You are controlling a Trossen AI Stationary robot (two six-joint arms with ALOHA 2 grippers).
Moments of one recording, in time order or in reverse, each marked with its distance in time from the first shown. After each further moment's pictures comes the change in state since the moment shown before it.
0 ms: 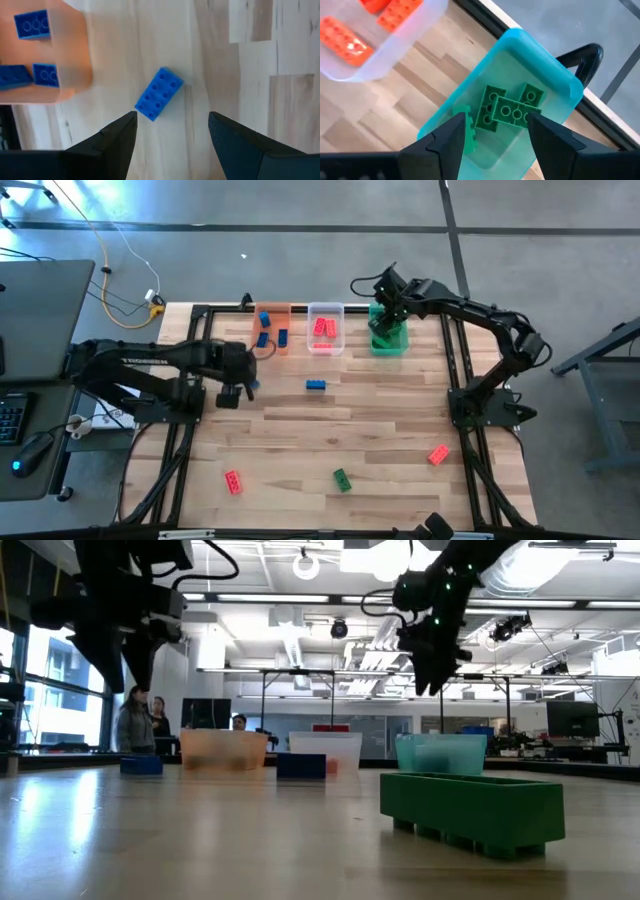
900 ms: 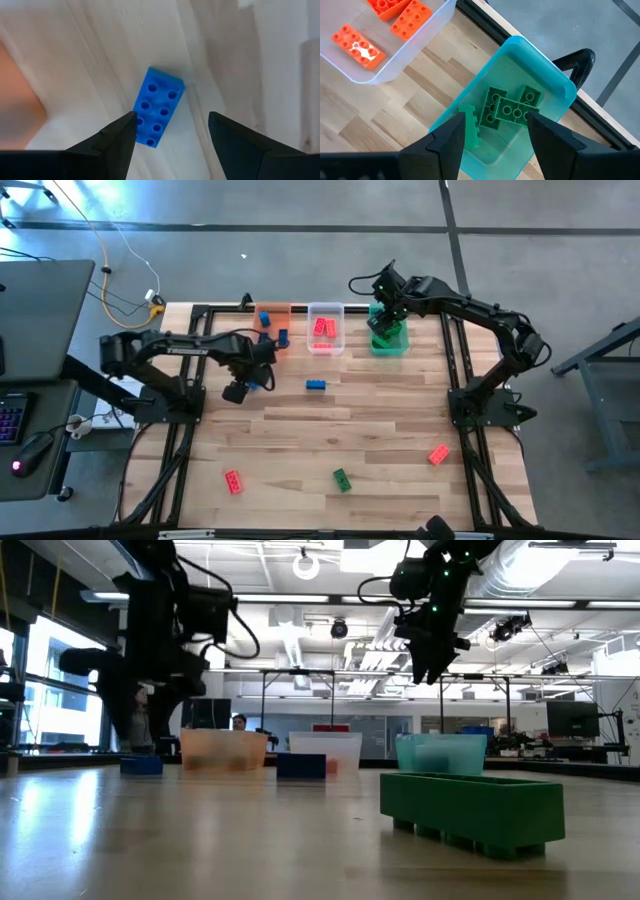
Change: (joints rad) left arm 0.210 0.324 0.001 0.106 0.163 0.407; right arm 0.023 0.000 0.072 -0.073 0.019 0.030
